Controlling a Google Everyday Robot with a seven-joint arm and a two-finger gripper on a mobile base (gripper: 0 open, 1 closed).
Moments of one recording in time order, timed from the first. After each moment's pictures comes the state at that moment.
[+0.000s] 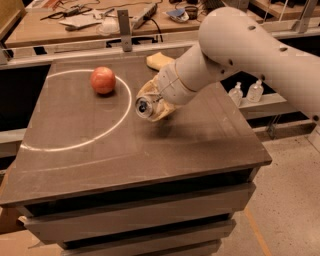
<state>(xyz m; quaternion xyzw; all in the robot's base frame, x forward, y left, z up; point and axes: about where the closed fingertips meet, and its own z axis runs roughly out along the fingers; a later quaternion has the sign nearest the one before) 0.574 0.023 0.878 -0.86 0.36 -0.01 0.36</state>
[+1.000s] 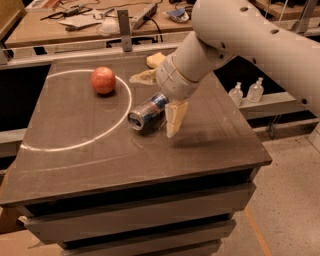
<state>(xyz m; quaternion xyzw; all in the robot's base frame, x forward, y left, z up) 0.563 0.017 0.882 -0.88 0.38 0.03 0.30</state>
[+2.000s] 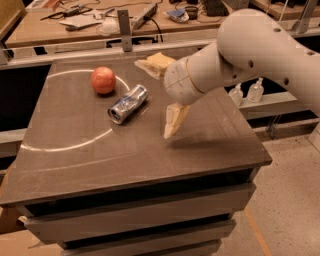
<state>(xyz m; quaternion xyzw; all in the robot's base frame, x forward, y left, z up) 0.567 0.017 0.899 -0.82 0.38 0.01 0.41</state>
